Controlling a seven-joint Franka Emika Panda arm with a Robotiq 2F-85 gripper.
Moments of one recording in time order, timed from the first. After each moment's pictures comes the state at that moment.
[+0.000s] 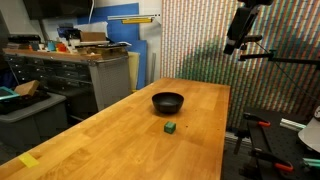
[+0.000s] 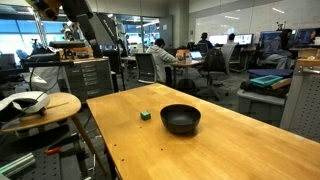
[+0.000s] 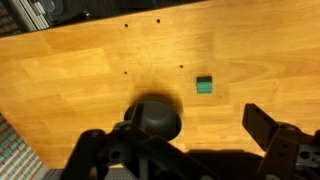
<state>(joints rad) 0.02 -0.83 0.37 -2.76 0.04 2.14 0.47</state>
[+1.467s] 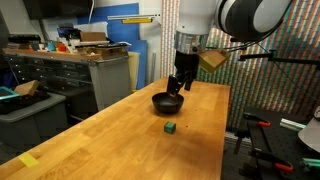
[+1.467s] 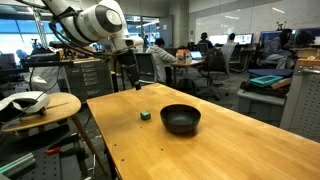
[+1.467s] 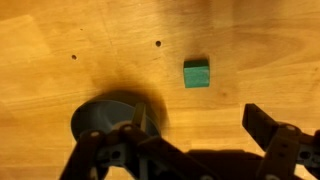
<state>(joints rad) -0.02 0.00 0.32 -2.49 -0.42 2.57 0.86</state>
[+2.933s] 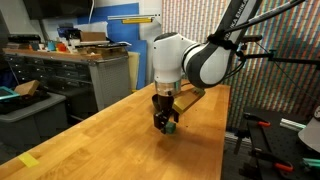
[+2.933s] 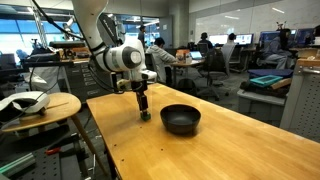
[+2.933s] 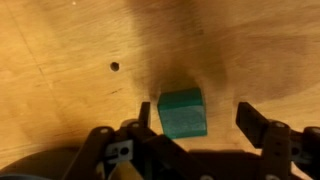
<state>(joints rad) 0.23 0.46 0.04 -2.25 -0.34 2.65 0.85</state>
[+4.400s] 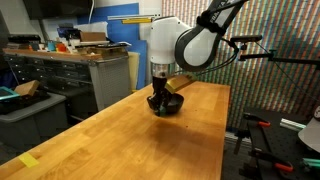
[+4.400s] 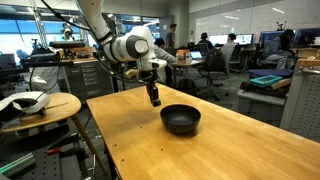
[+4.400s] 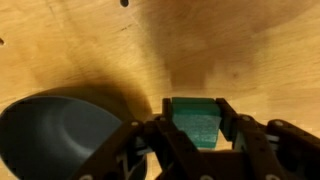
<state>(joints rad) 0.29 0.39 -0.08 -2.21 -0.19 2.66 0.67</state>
